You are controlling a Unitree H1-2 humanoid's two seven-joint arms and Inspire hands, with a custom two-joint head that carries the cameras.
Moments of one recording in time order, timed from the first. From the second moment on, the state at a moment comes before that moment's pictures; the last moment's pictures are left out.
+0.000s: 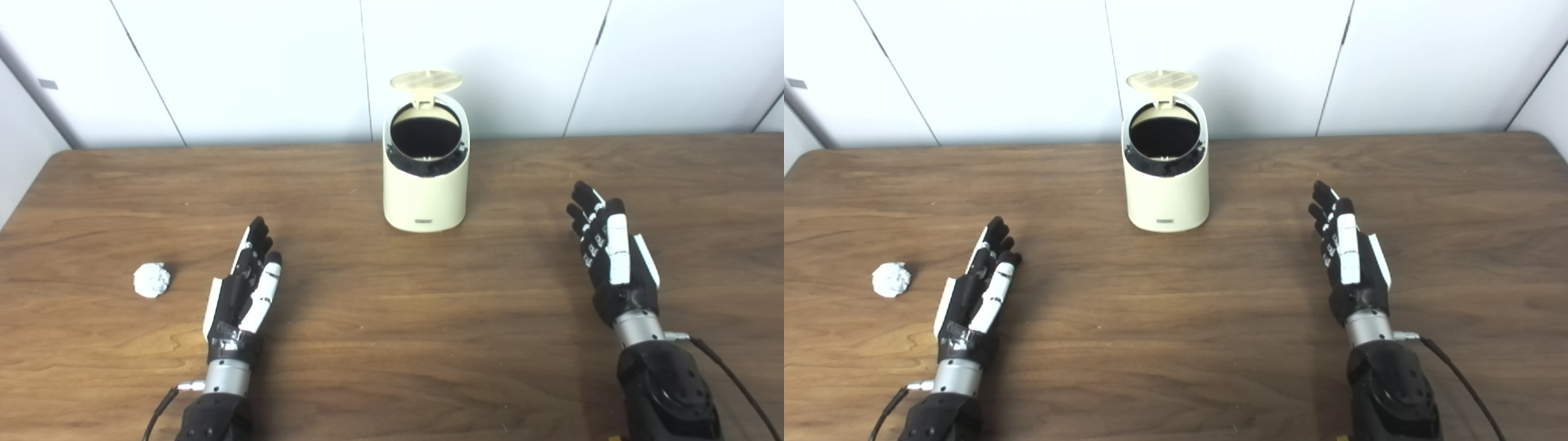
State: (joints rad) left arm 0.08 0.04 0.08 -0.13 -0.12 -0.04 -0.04; right arm -0.06 -0.07 -0.14 -0.13 0.14 0.17 0.04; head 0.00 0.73
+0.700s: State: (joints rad) left arm 0.09 0.03 0.07 -0.15 -0.07 -0.02 -0.02; right arm -0.05 -0.10 -0.16 -0.08 0.19 0.10 0.07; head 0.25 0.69
